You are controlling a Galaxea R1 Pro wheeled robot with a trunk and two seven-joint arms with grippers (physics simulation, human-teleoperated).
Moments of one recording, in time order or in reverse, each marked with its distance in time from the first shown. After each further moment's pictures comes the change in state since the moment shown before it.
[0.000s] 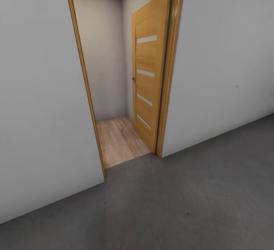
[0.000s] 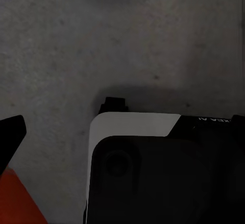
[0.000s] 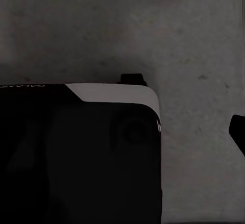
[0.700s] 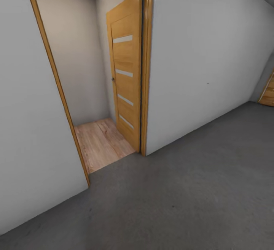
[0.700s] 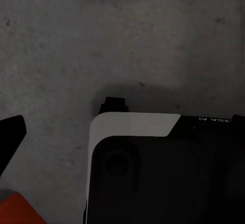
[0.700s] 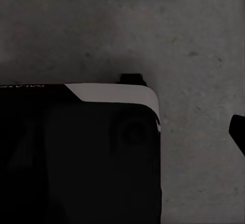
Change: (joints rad) left arm 0.000 0.000 0.000 0.000 0.000 0.000 0.000; right arm 0.000 -0.001 0.000 0.000 0.000 0.000 0.000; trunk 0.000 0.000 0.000
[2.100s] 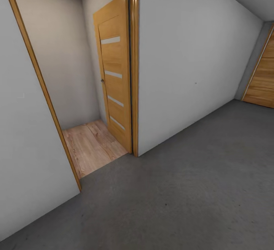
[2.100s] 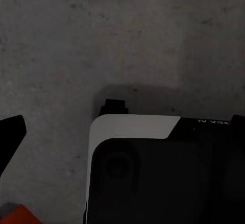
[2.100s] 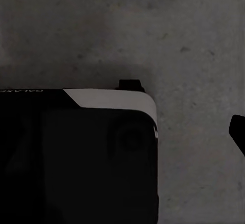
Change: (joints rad) left arm 0.000 0.000 -0.001 0.000 0.000 0.000 0.000; right arm 0.000 -0.003 0.003 -0.001 0.013 -0.011 0.000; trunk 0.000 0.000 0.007
